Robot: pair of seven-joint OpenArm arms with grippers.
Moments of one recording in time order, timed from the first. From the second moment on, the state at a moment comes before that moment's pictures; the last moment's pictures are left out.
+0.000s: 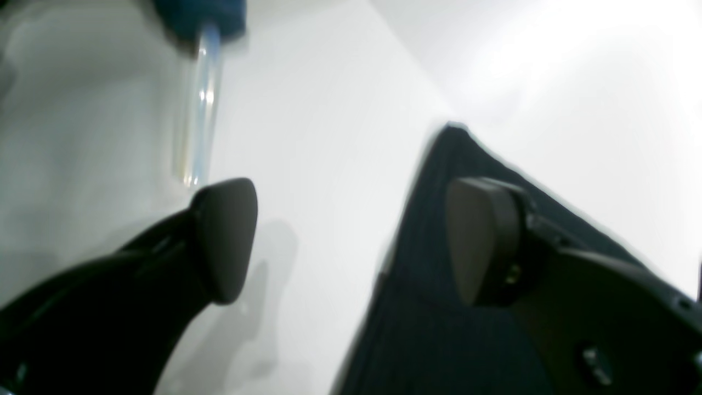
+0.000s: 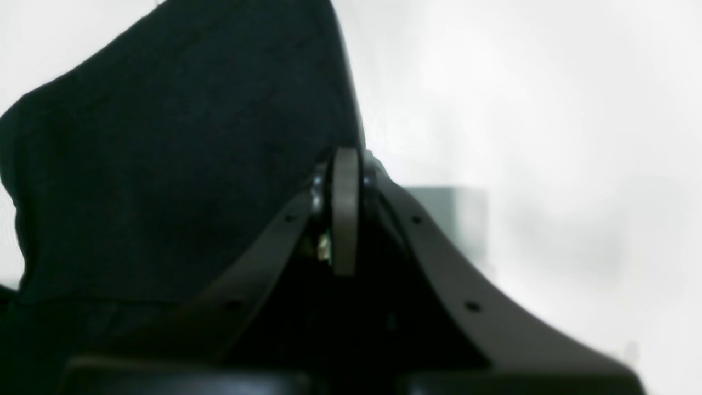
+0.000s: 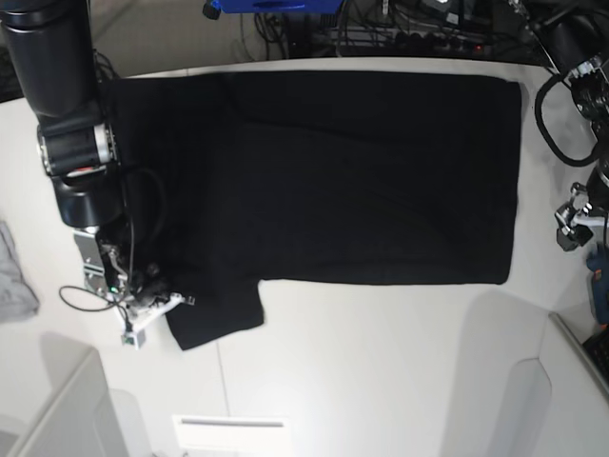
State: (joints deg) left arm 2.2 -28.3 -36.8 82.3 -42.8 -5.7 52.6; right arm 40.7 14.6 -20.1 23.4 33.9 8.4 -23.1
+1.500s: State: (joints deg) left arm -29.9 -25.9 -0.8 38.0 -32.6 -6.0 38.6; right arm 40.5 14.9 -20.0 24.2 33.8 8.4 -23.2
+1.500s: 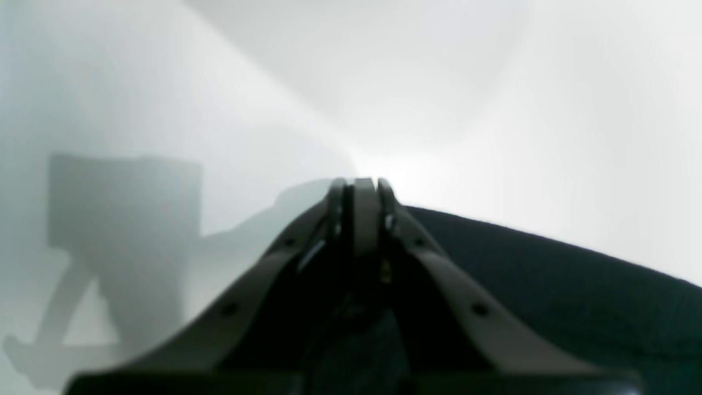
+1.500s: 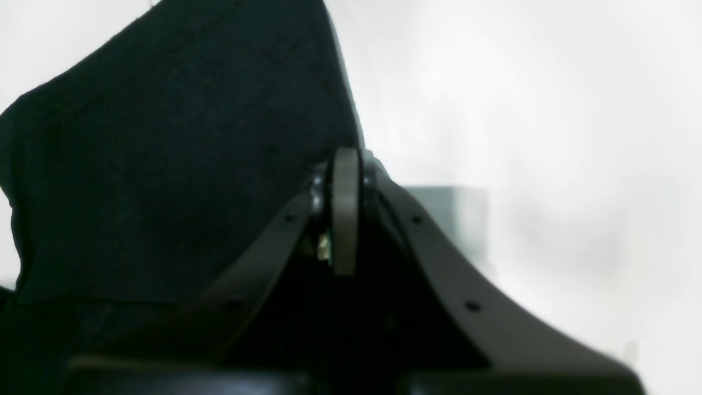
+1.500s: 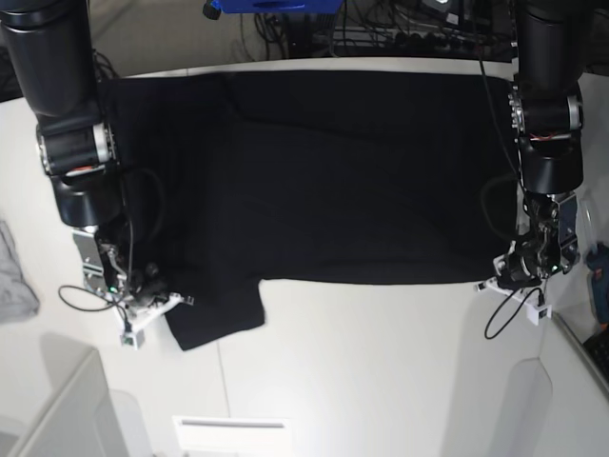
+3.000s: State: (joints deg) left arm 4.4 -26.8 -18.9 94.2 -46.6 -6.0 56.7; right arm 4.9 23.2 0.0 80.7 34.2 0.4 -34.0
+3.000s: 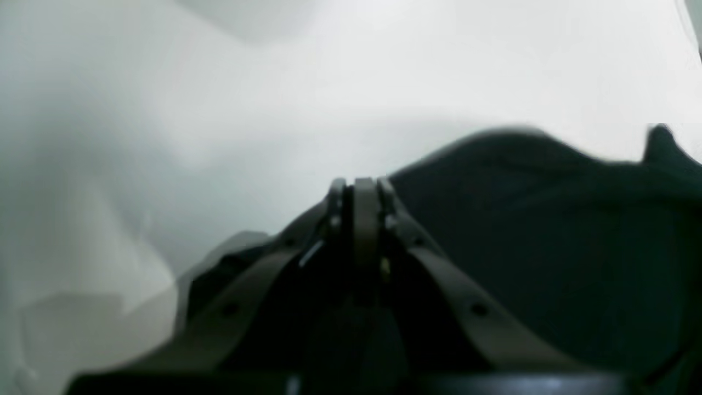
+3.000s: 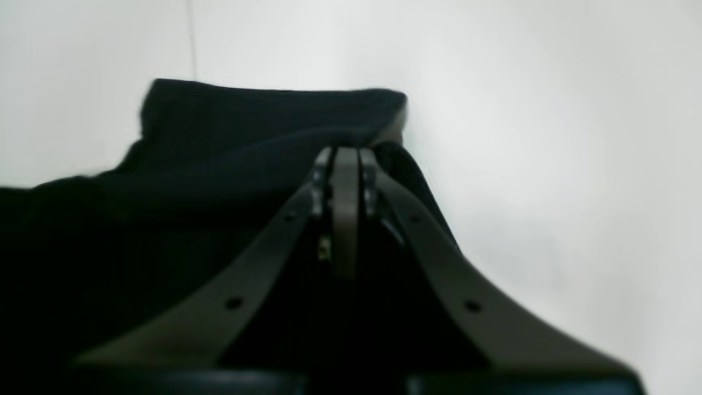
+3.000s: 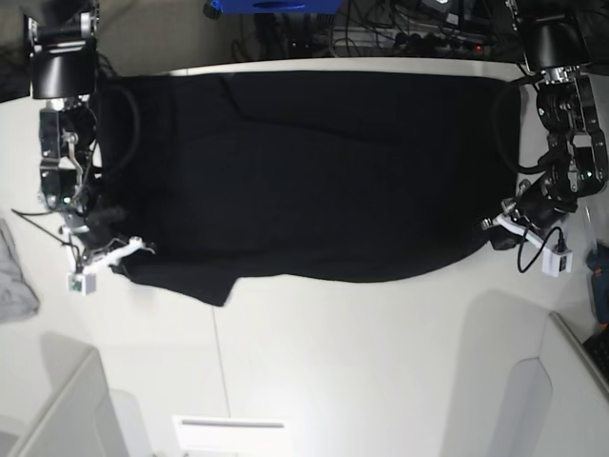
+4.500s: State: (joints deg) left arm 27.3 -28.5 -30.7 107.2 -46.4 -13.7 57.0; right arm -23.4 19.8 15.8 111.1 34.1 0.4 -42.7
